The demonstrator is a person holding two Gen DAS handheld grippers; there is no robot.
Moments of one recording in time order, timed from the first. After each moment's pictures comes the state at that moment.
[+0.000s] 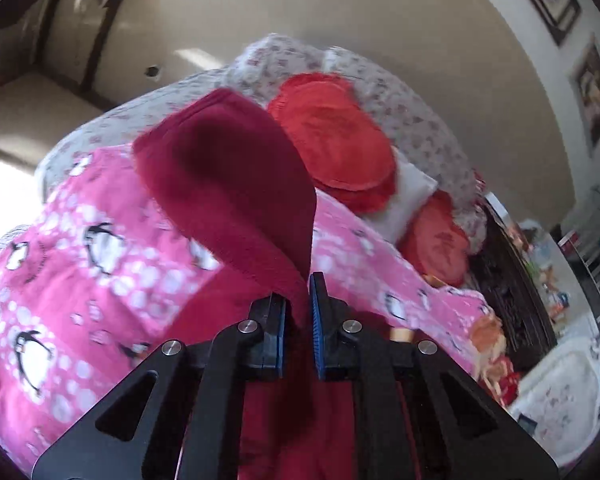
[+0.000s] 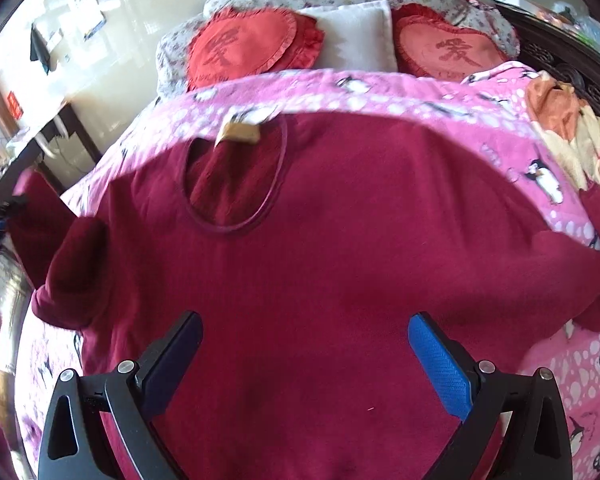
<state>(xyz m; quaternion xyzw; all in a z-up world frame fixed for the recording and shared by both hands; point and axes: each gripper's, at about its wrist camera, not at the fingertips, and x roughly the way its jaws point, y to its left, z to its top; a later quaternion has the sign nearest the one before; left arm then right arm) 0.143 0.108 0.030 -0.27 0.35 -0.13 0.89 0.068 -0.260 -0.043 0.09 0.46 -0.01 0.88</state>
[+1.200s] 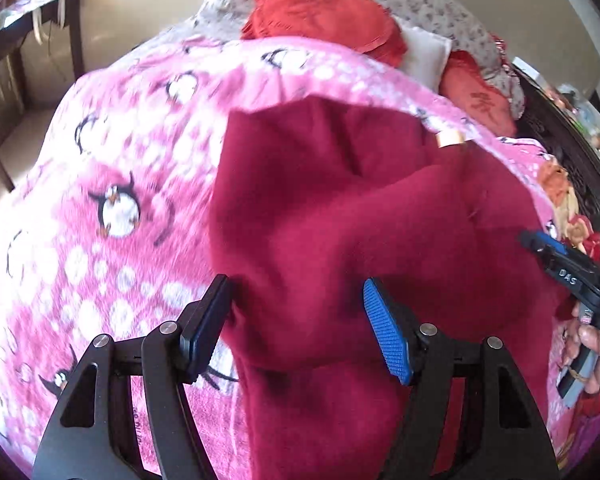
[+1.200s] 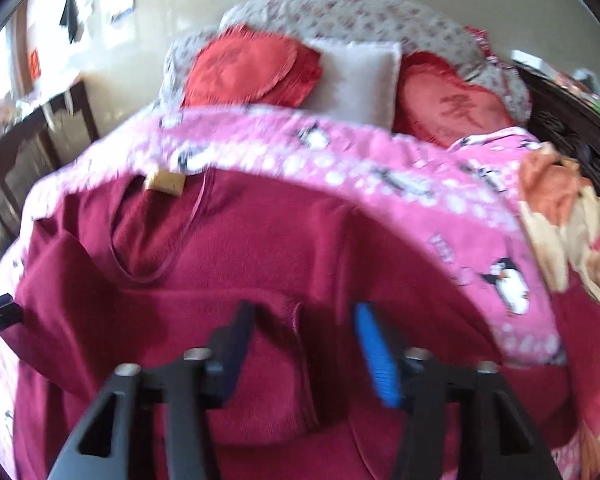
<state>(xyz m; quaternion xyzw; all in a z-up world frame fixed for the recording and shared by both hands) 0.069 0.033 -0.061 -0.09 0.47 -0.08 0.87 0.109 -0.314 -0.047 -0.03 0.43 0.00 0.90</state>
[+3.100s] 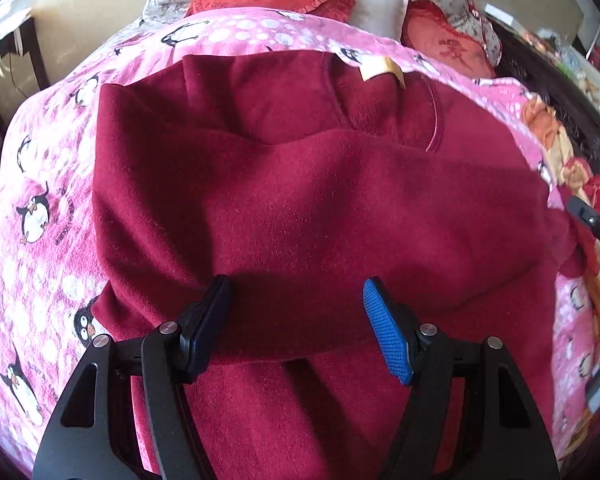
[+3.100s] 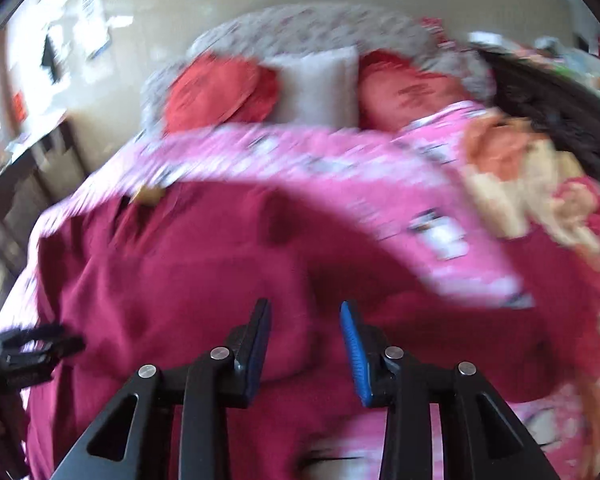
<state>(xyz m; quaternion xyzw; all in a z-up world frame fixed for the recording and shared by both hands) 0.084 -0.054 -0.071 -0.03 0.50 -0.12 0.86 0.042 -0.378 -0.023 0.04 0.38 -0.05 0.92</state>
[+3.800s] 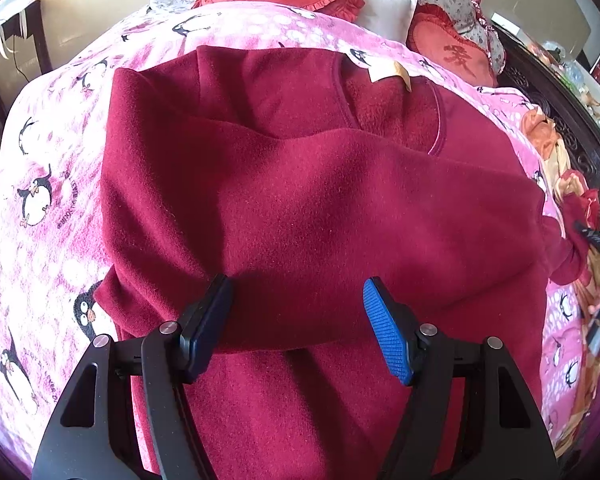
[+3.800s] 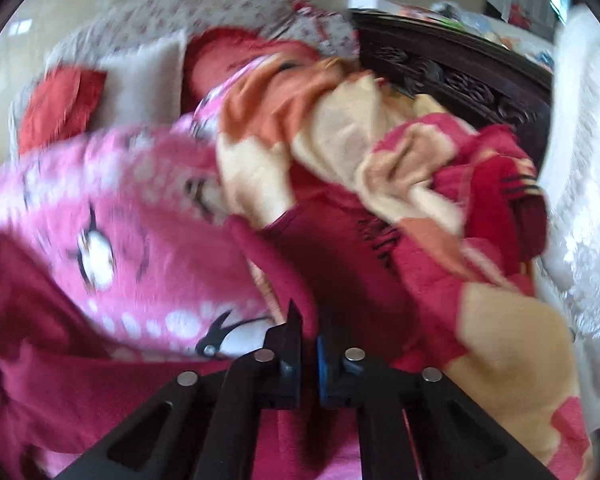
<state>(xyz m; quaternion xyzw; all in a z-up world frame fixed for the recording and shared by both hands) 0.078 -0.046 -0.071 -0.05 0.51 -0.12 0.85 0.041 -0.571 -0.043 0.06 0.41 -0.22 0.89</state>
